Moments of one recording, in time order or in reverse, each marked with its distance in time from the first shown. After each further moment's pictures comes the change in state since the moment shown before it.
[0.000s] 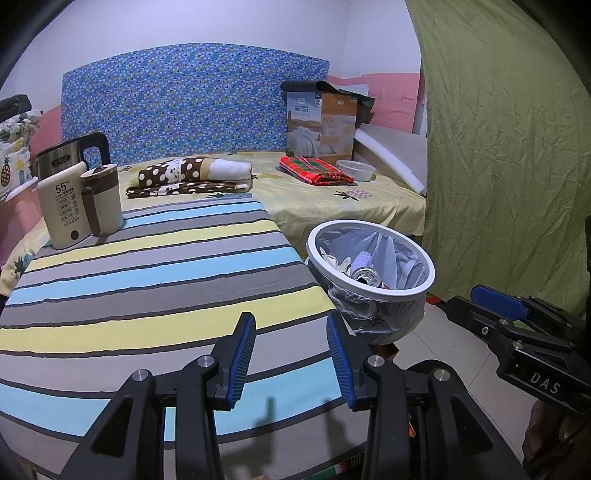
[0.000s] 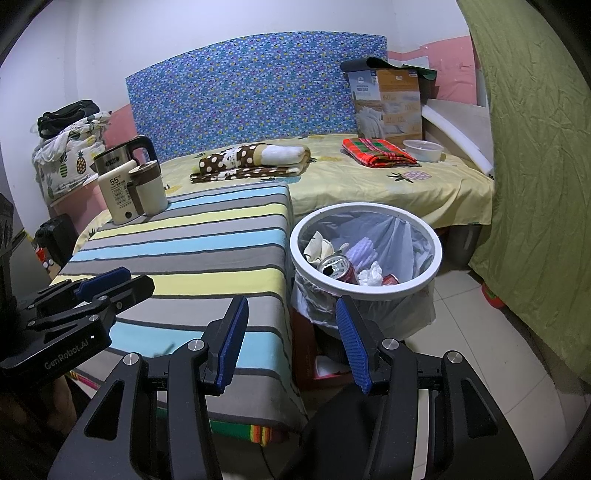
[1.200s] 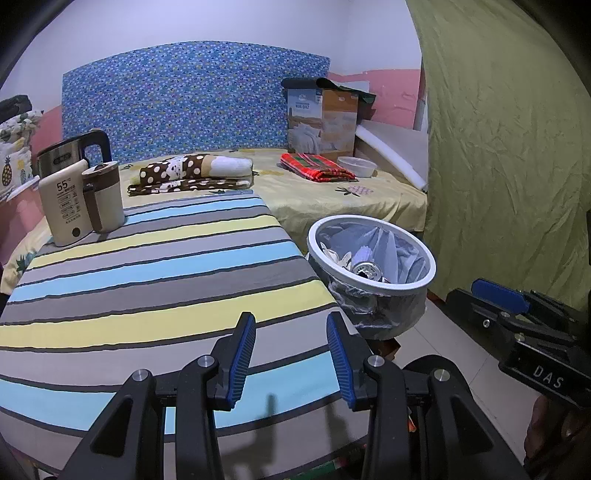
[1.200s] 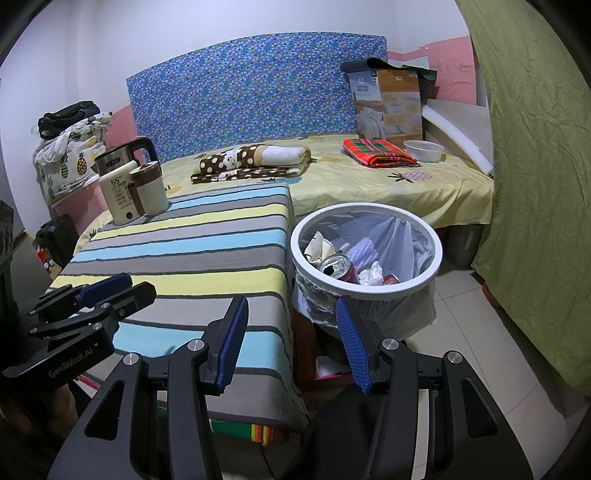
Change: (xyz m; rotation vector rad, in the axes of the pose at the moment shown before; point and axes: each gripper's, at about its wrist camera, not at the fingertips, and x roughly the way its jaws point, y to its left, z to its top) left arm 0.000 -0.001 -0.006 0.003 0.014 0.008; right arm -0.002 0.003 0.001 -0.001 -0.002 -0.001
